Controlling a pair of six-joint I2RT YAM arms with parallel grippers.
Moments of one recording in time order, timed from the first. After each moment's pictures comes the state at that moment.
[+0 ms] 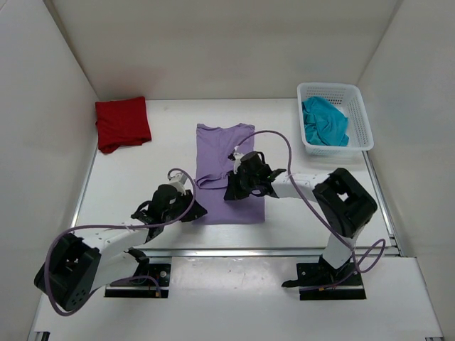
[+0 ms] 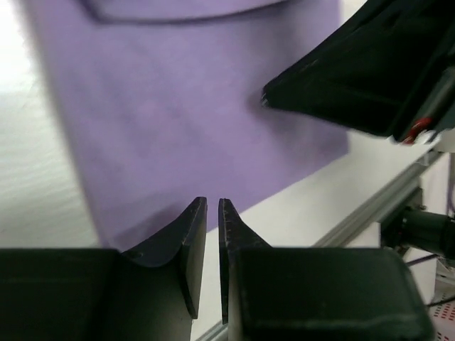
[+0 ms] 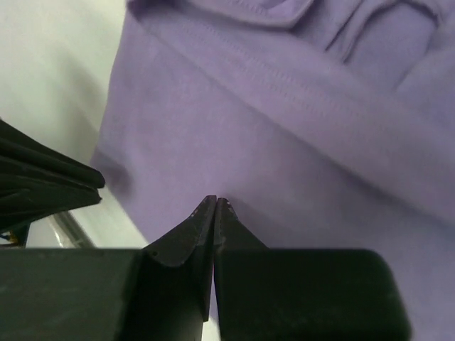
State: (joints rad) left arm -0.56 1.08 0.30 0.20 0.23 -0.72; right arm 0.71 1.73 0.91 0.04 -0.40 0.42
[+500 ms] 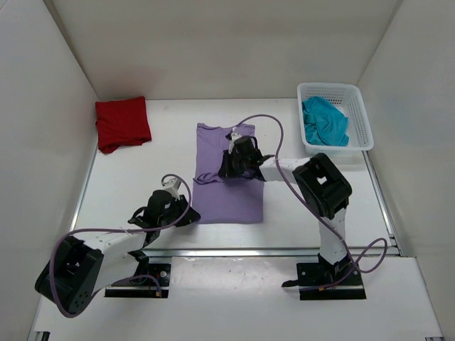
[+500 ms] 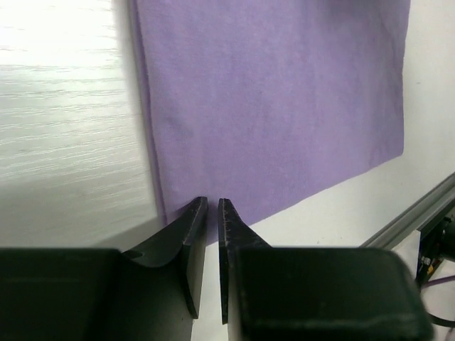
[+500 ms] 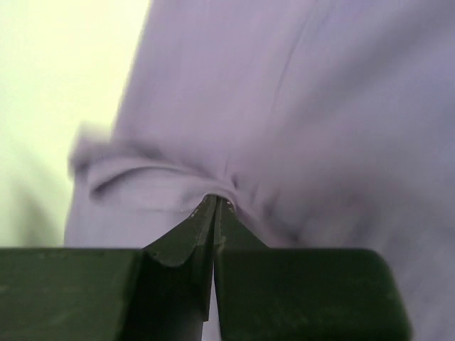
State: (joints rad) left arm -0.49 1.09 0.17 0.27 0.22 -0.69; right arm 0.65 1.99 1.15 0.14 -0.28 0.44
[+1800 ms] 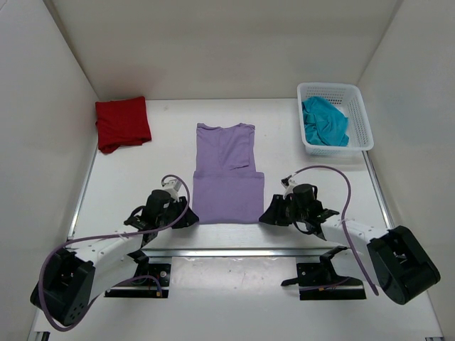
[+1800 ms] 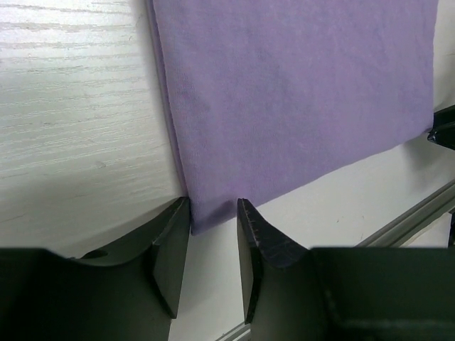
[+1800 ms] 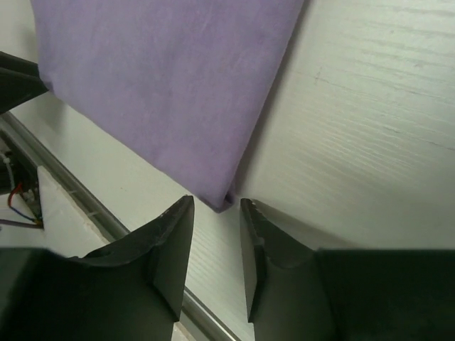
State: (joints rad) left arm -0.48 0.98 0.21 0.05 0.21 -0.60; right arm 0.48 1.13 0.25 0.16 -0.42 0.61
